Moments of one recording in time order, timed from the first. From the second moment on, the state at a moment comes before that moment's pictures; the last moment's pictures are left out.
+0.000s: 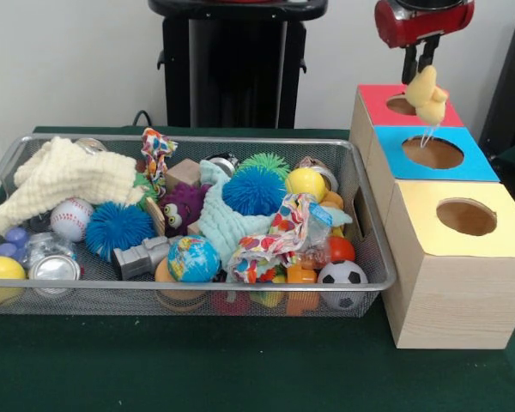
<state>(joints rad) -0.14 -0.85 0.20 1.83 0.00 0.82 1.50</state>
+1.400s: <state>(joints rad) -0.03 -0.79 0.13 1.90 0.03 0.66 1.53</state>
